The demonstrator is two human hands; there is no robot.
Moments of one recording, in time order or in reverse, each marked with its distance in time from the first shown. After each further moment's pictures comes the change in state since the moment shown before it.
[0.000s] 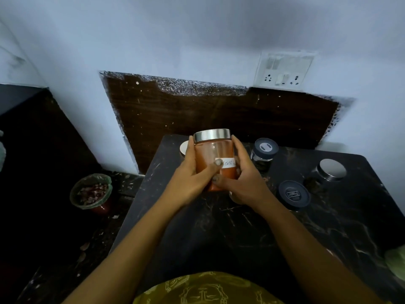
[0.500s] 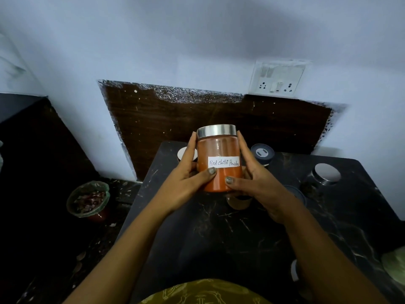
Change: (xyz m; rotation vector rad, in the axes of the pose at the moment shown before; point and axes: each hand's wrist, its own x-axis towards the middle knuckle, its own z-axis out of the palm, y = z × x) left_hand -0.006 0.011 -0.013 -0.058 -0.111 0.086; right_hand -0.019 -0.030 -0.030 0.121 -0.177 0.034
